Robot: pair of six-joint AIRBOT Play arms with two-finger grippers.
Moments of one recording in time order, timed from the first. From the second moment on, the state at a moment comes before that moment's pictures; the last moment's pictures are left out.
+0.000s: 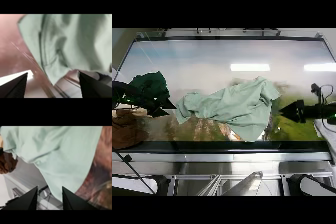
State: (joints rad) left arm 0.33 -1.67 1.18 -2.20 1.35 1.97; right arm -0.46 -1.25 0.72 -0.57 1.36 1.02
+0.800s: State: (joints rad) left arm 0.22 -1.84 1.28 -2.31 1.29 2.02; right arm -0.29 -1.06 0.25 -0.58 1.15 1.09
